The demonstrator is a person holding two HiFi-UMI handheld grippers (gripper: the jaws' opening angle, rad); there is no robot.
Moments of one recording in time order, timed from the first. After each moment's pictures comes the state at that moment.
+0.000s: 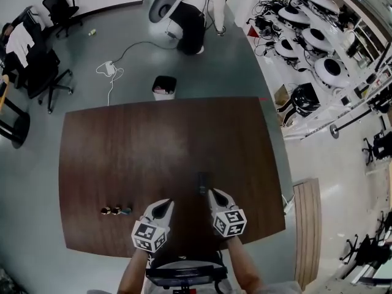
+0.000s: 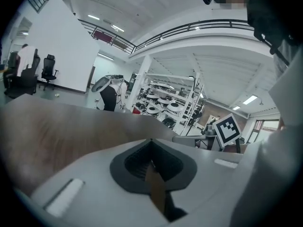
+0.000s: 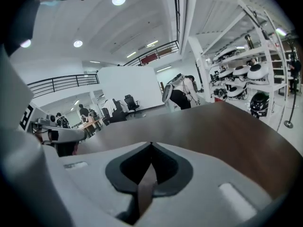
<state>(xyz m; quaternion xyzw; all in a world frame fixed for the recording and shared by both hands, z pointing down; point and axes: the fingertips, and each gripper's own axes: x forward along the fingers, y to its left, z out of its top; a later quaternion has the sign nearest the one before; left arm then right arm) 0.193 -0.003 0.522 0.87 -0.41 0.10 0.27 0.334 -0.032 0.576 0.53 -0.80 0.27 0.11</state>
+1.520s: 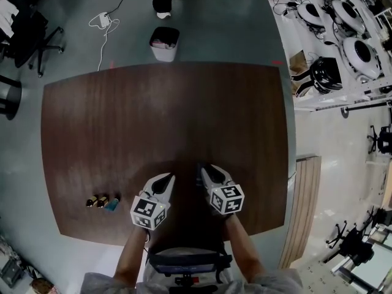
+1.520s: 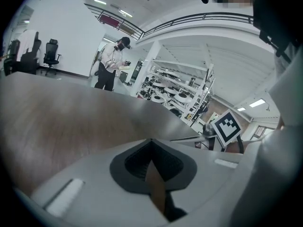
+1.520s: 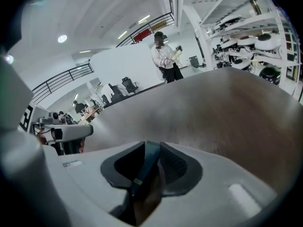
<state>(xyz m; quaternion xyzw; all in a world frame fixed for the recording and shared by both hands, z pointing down) 0.221 -0.072 0.604 0.84 -0.40 0.14 0.34 0.332 -0.084 0.674 0.47 -0.78 0.38 0.19</state>
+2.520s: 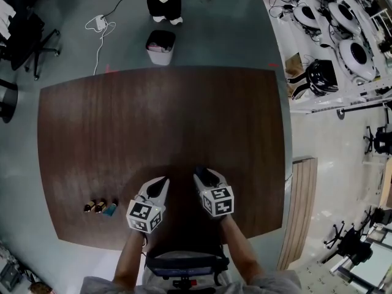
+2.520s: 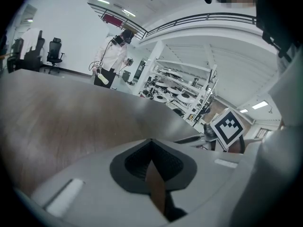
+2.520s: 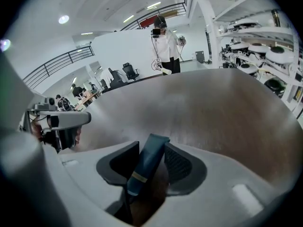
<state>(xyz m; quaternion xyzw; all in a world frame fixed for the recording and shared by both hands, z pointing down) 0.211 -0.076 0.613 0.83 -0.41 0.14 0.35 0.323 -0.078 0.689 0.45 -0.76 0.36 0.28</state>
